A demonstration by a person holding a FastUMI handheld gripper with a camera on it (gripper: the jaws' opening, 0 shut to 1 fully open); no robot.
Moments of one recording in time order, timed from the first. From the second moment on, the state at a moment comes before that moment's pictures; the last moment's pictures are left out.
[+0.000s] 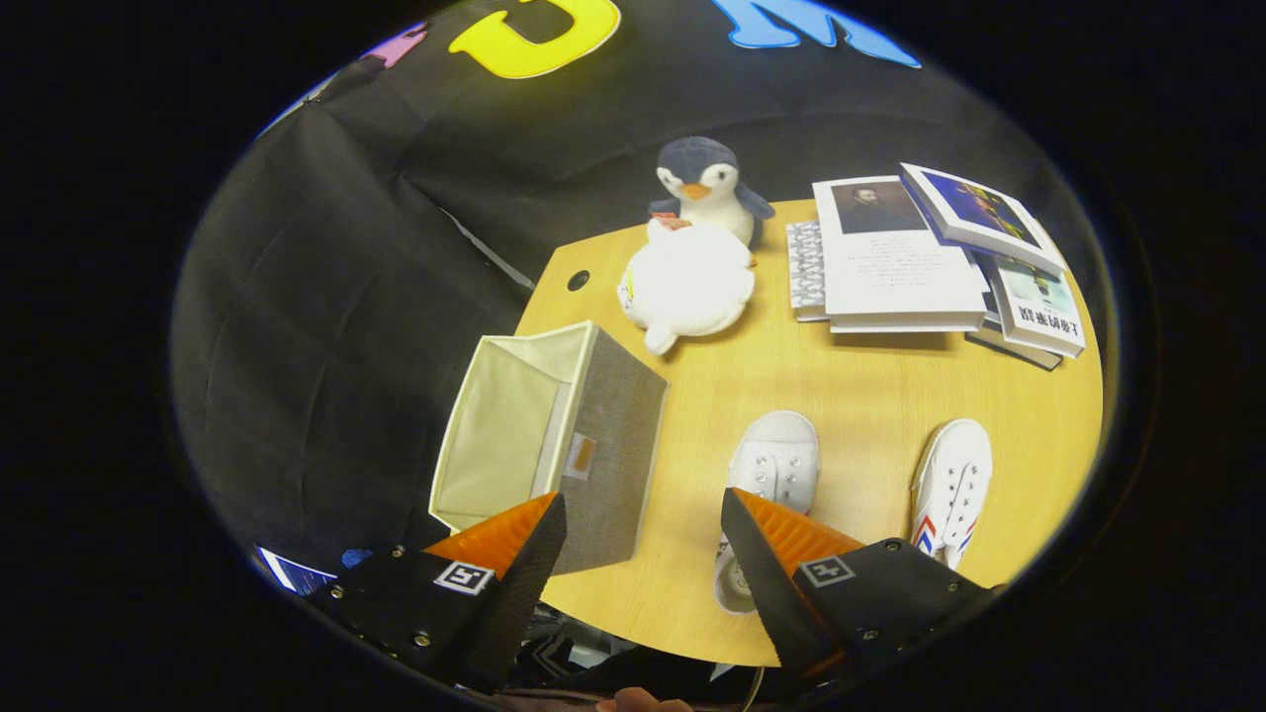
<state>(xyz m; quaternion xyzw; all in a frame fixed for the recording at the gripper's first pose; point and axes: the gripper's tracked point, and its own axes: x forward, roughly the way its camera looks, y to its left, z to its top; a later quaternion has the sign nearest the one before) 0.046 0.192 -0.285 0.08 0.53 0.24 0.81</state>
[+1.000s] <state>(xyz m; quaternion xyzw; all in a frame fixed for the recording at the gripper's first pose) 0.025 0.091 -0.426 -0.08 0.63 0.16 0.76</state>
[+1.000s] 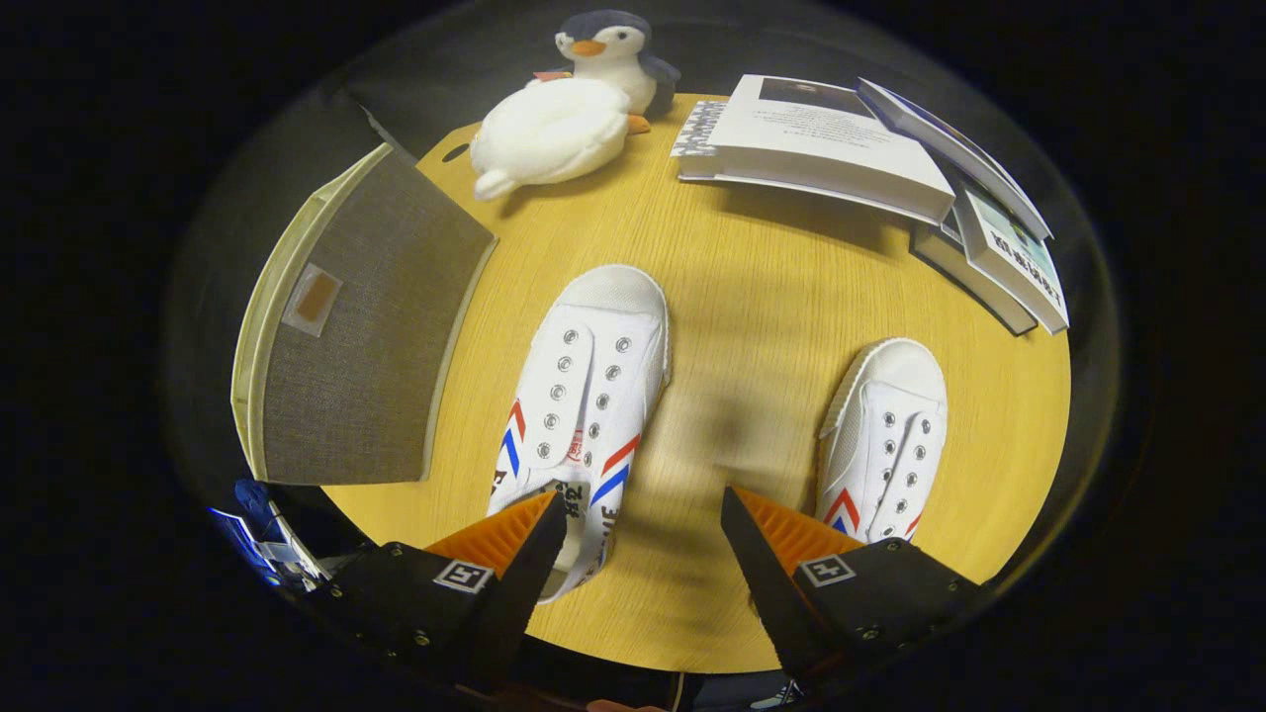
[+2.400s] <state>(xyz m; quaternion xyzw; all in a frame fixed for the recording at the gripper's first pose) 0.030 0.134 -0.313 -0.02 0.63 0.21 0.75</state>
